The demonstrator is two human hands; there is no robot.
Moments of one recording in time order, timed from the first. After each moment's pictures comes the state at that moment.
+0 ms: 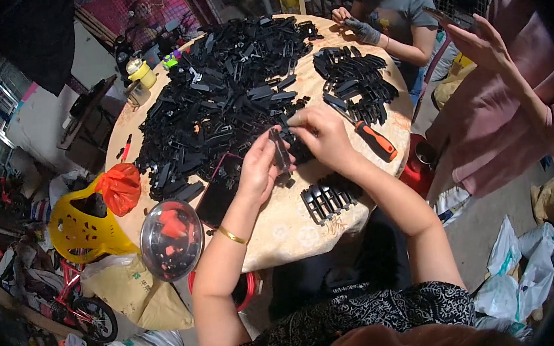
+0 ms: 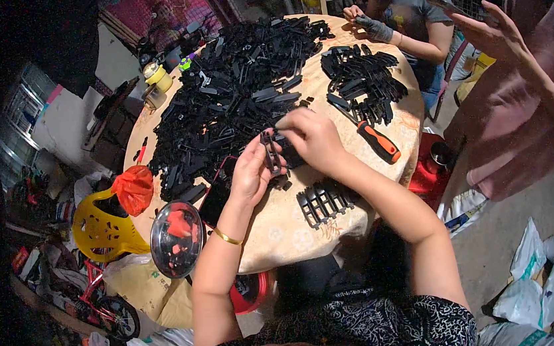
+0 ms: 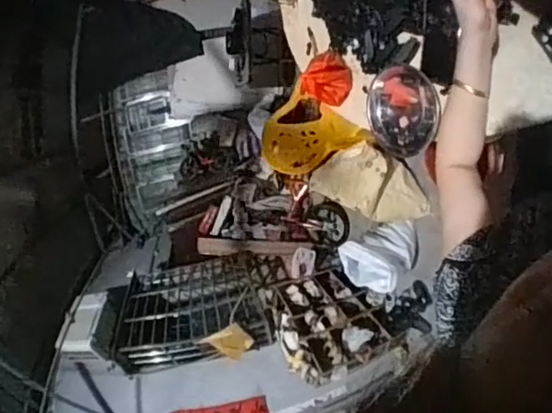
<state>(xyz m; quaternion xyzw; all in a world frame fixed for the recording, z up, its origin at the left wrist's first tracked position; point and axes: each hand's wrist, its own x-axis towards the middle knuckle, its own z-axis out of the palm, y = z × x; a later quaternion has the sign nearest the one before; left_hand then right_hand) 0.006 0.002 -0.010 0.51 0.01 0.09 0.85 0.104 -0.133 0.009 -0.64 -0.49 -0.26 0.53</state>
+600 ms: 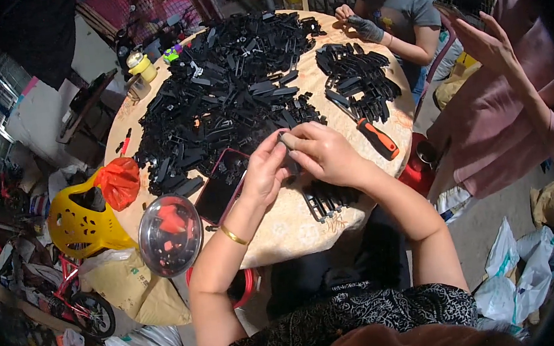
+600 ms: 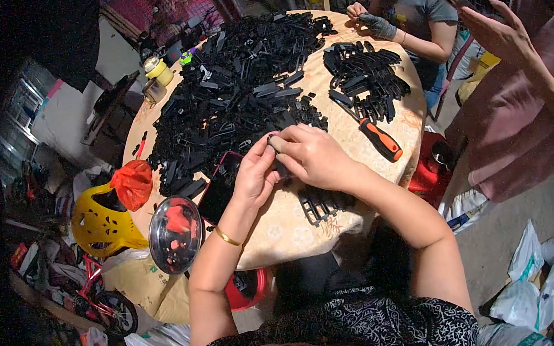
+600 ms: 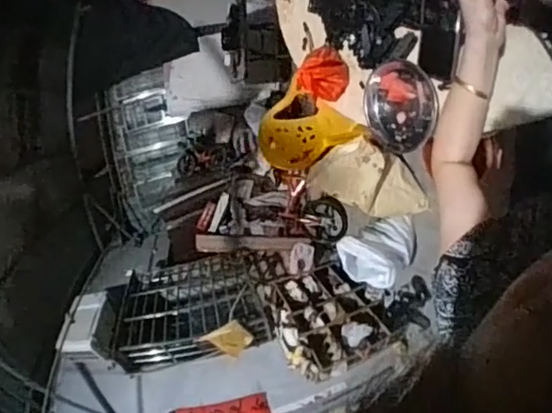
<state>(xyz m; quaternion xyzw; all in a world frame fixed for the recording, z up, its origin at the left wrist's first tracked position) -0.004 -0.010 -0.008 0.47 0.01 0.07 0.88 0.080 -0.150 0.015 -0.66 -0.60 -0.23 0.40</state>
